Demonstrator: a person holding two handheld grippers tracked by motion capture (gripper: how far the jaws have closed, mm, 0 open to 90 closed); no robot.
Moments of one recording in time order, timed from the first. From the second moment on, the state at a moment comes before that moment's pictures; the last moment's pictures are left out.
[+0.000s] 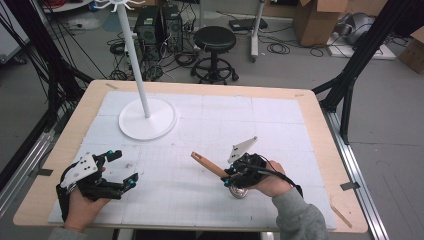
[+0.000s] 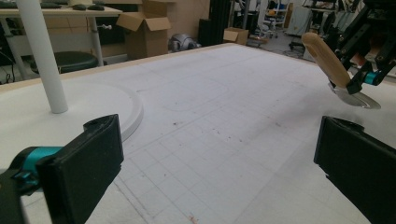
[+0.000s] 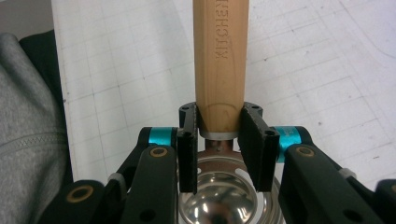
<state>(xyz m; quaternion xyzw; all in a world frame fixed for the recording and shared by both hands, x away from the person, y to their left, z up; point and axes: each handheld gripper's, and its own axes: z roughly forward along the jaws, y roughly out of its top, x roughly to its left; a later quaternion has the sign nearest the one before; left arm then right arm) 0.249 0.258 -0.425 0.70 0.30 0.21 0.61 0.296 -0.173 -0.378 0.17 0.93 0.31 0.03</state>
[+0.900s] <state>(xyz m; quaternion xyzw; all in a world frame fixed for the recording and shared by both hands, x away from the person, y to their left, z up) 0.248 0.258 -0.424 0.70 0.30 0.21 0.61 0.295 -0.181 -0.362 0.18 0.89 0.41 0.06</state>
